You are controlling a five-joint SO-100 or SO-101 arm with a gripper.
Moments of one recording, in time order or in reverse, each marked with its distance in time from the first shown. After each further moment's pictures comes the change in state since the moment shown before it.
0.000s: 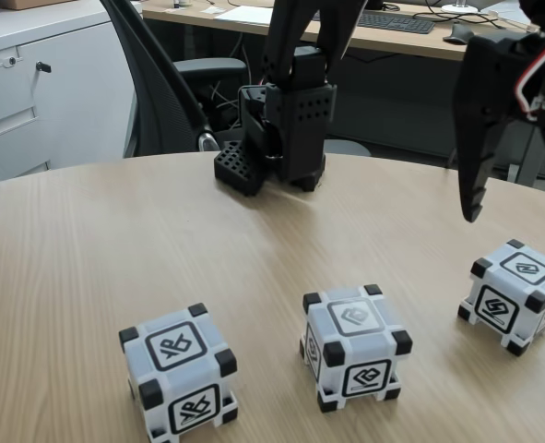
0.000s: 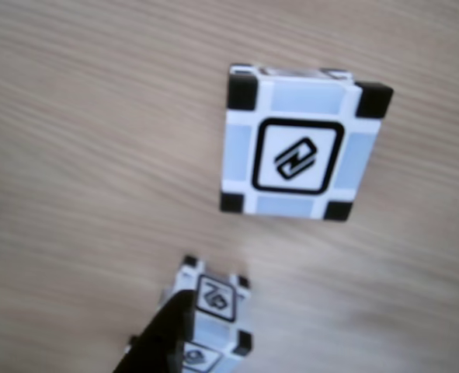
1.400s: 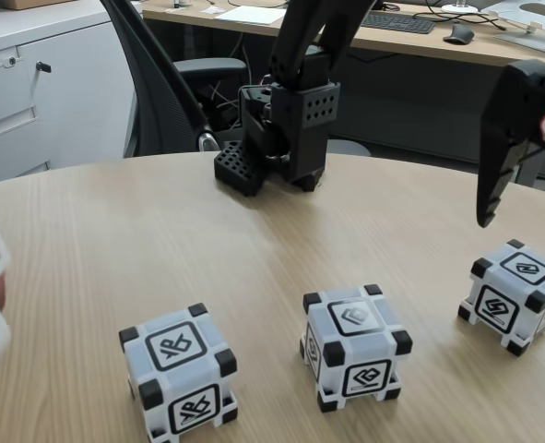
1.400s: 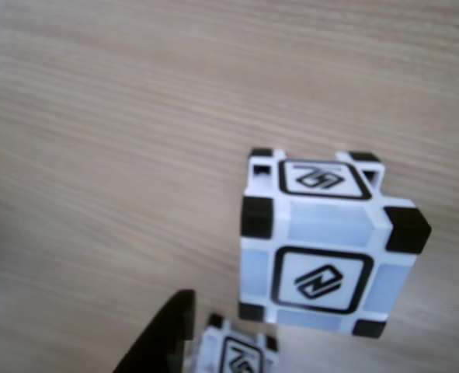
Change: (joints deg) arm -7.8 -6.3 0.0 0.0 12.0
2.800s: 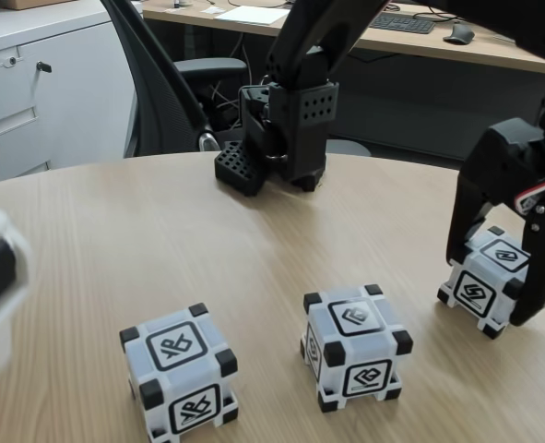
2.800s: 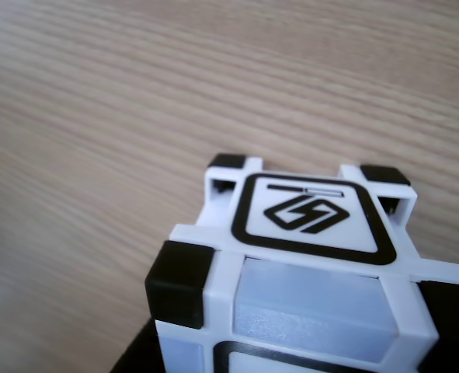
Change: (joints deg) arm 2.6 -10.5 -0.2 -3.9 -4.8
